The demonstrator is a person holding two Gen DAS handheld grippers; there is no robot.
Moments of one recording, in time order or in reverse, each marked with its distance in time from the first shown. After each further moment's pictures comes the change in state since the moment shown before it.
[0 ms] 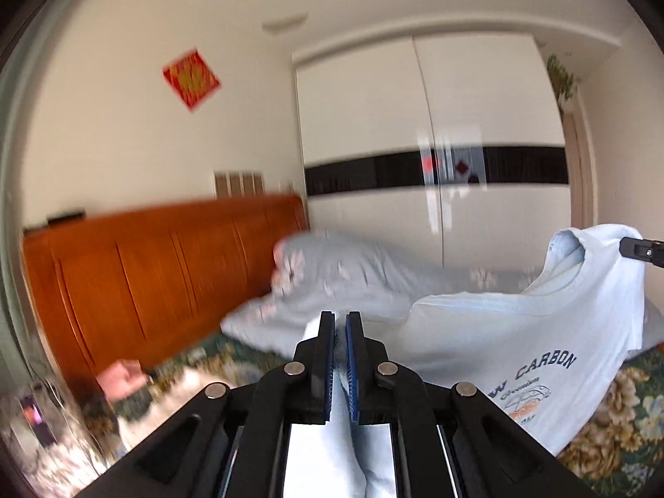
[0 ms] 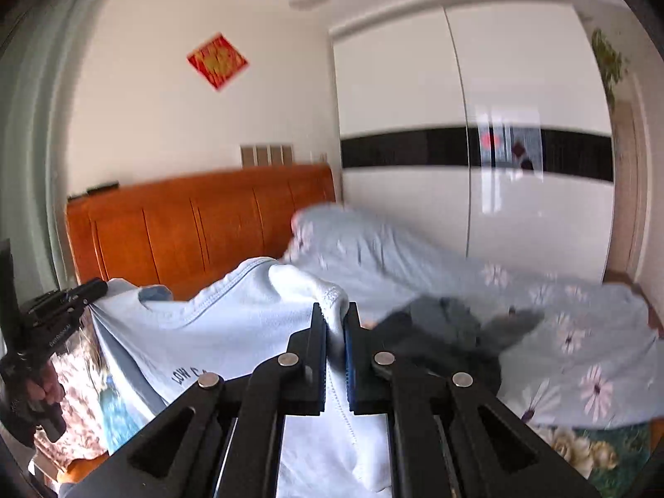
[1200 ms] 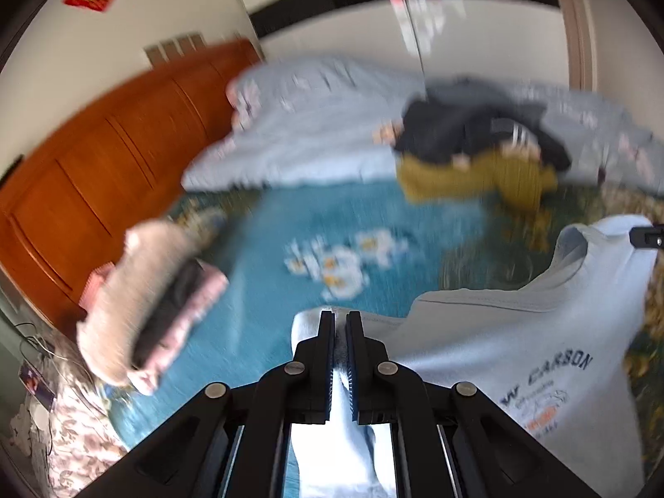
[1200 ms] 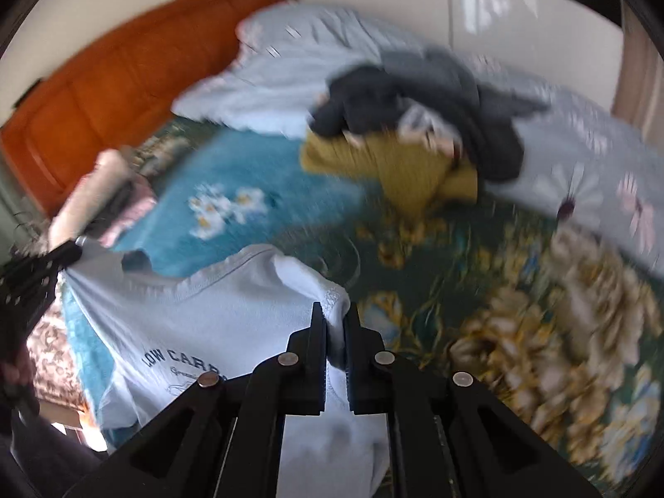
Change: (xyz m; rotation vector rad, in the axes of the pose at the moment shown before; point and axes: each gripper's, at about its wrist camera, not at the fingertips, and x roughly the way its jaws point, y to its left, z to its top) left arm 0.141 -0.100 -0.231 0.221 0.661 0.013; right arm 0.168 -0.079 -0.264 0.175 0.737 -0.084
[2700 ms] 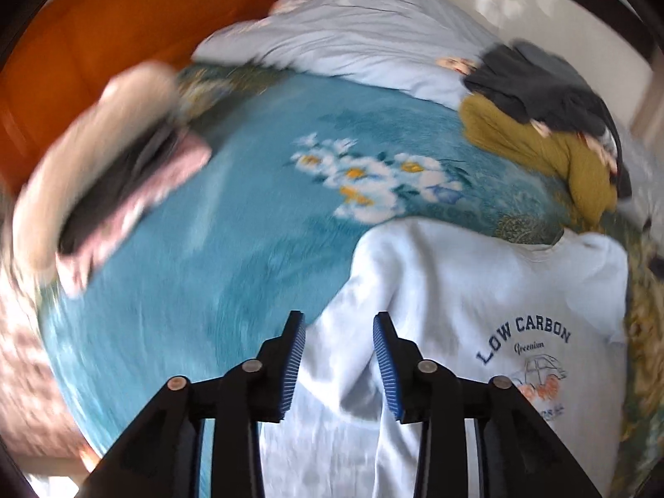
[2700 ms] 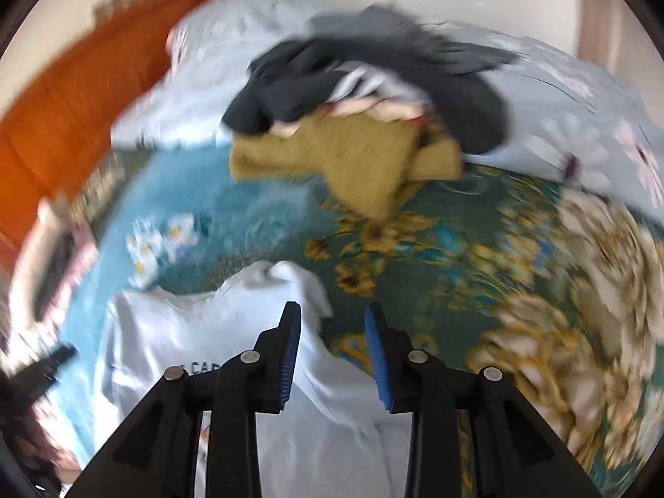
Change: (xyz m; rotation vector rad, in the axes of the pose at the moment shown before) left arm 0.101 0.067 -0.042 -0.359 0.269 -0.192; right arm 0.032 -0.067 0.007 0.261 -0.020 -0.036
